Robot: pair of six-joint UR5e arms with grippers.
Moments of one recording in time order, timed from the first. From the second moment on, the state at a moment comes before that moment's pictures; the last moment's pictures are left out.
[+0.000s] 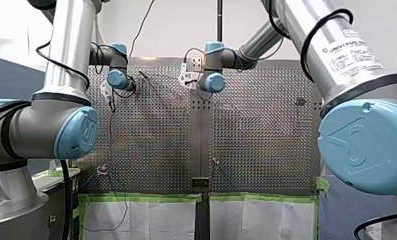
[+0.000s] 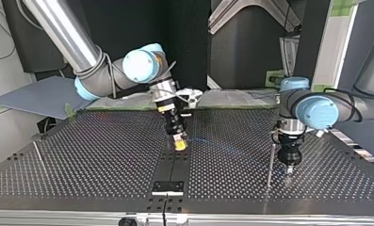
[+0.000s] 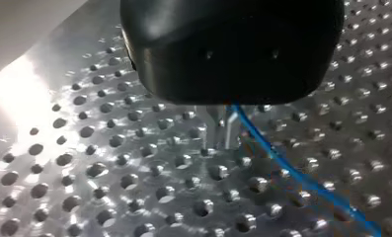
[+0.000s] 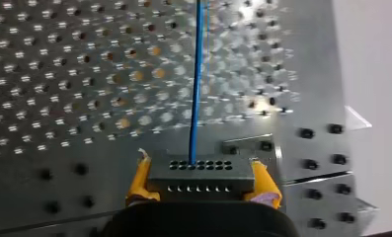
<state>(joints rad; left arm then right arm) 0.07 -1.81 -1.62 -2.80 -1.59 -1.95 2.32 -1.02 1.25 -0.40 1.58 1.68</state>
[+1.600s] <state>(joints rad) 0.04 -1.81 -1.67 -2.79 -1.62 -1.93 2.34 -0.90 1.46 -0.53 1.63 1.66</state>
